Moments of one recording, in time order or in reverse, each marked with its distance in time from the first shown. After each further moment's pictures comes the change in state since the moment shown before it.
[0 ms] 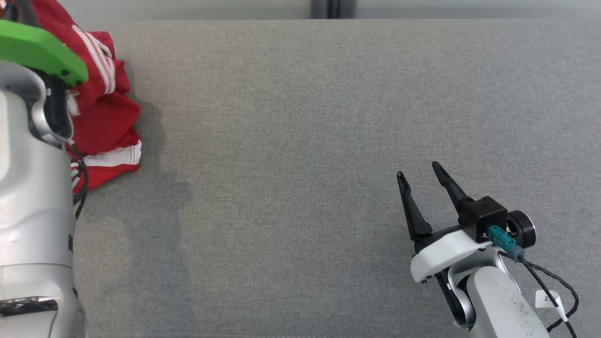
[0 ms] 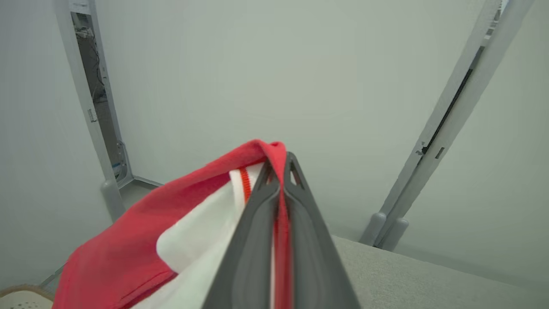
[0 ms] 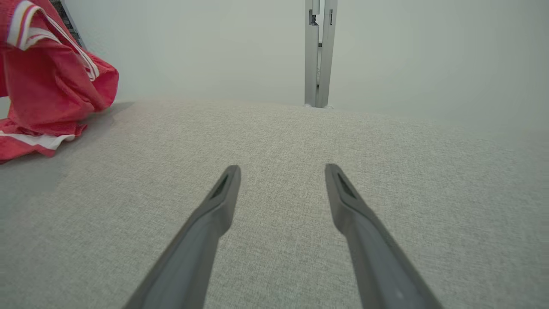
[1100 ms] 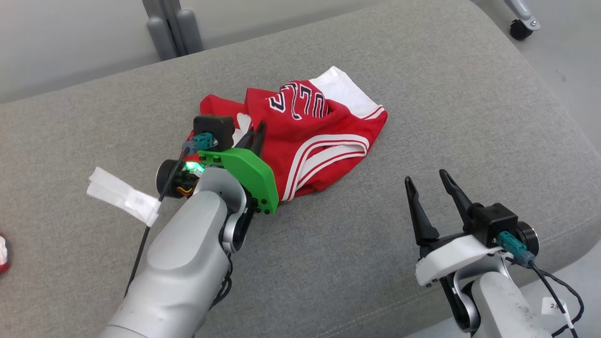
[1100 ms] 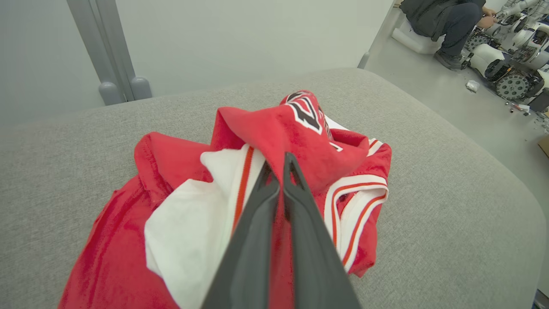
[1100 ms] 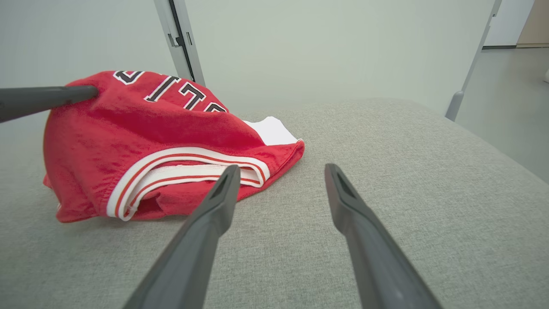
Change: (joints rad) left arm 0.262 -0.184 -0.612 -0.075 -0.223 0.035 -0.005; right arm 0.016 0.000 -0.017 0.038 0.072 0.000 -0.030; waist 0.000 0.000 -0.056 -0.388
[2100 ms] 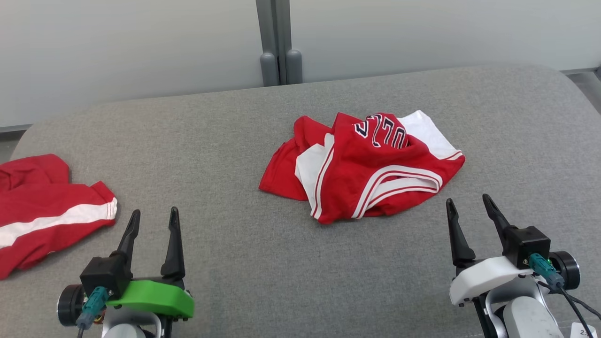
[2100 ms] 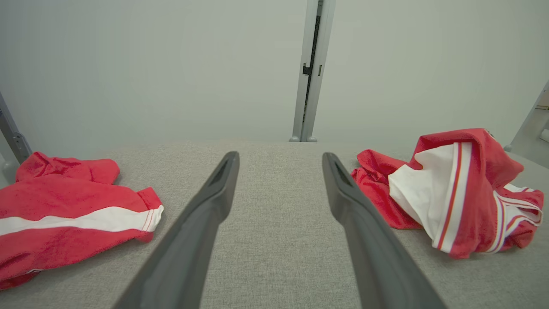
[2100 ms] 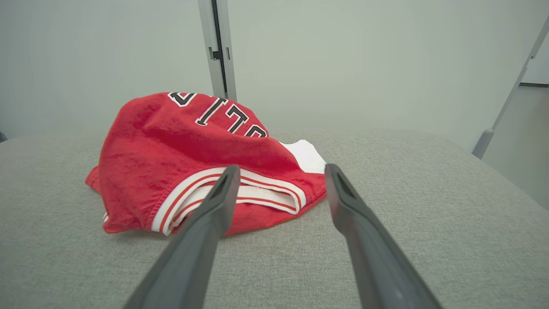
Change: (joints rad) left arm 0.633 0.096 0.453 -0.470 0.320 -0.044 -0.241; right arm 0.108 0.000 -0.159 -0.043 -0.098 0.000 0.030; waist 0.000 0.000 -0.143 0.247
